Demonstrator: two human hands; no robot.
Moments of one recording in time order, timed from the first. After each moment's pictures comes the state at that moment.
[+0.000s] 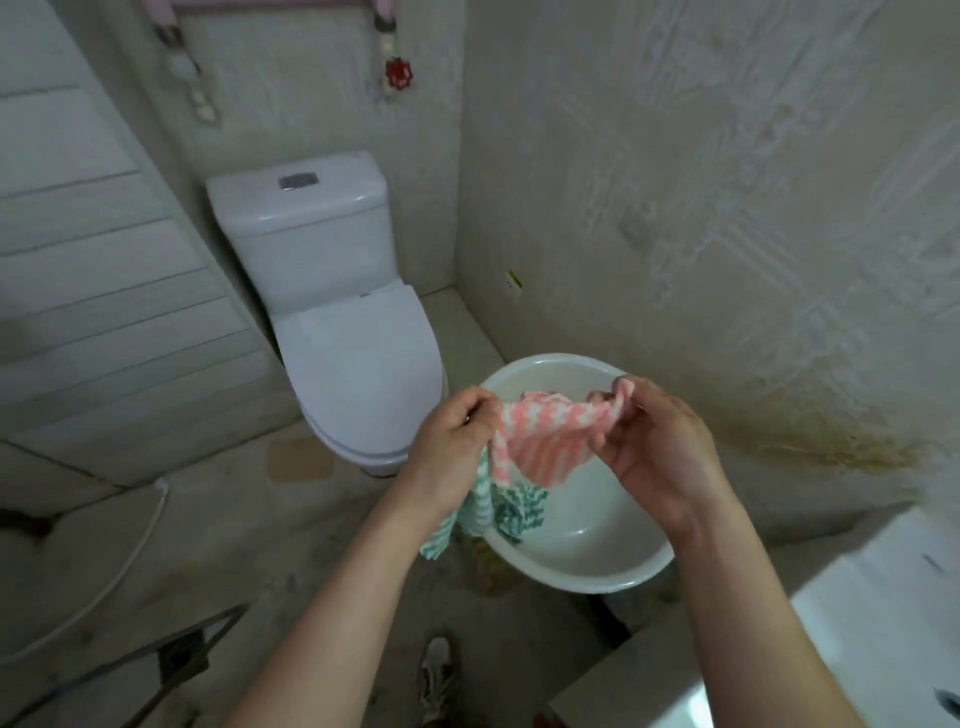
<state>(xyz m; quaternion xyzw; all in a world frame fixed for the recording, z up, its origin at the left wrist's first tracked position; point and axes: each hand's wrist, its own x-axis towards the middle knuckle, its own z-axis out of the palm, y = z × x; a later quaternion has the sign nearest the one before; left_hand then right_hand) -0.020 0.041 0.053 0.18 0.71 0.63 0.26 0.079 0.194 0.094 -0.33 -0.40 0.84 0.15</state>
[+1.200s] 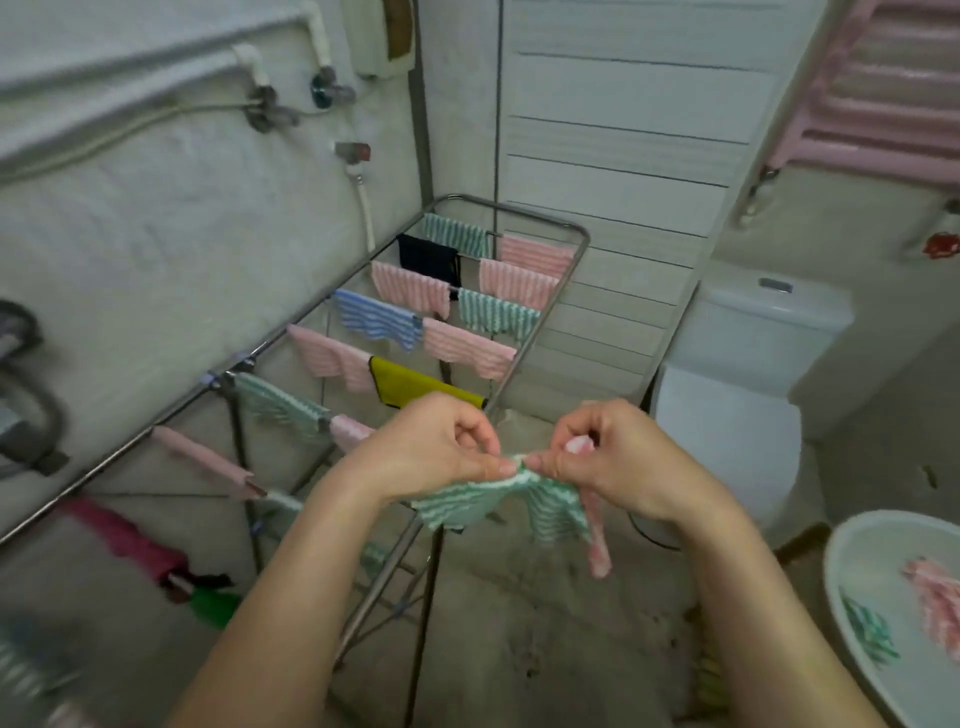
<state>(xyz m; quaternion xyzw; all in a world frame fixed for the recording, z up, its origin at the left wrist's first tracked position) 0.192 -0.405 0.173 -0.02 0.87 0.49 0.07 0.135 -0.206 0.183 0.27 -0.86 0.40 -0.17</state>
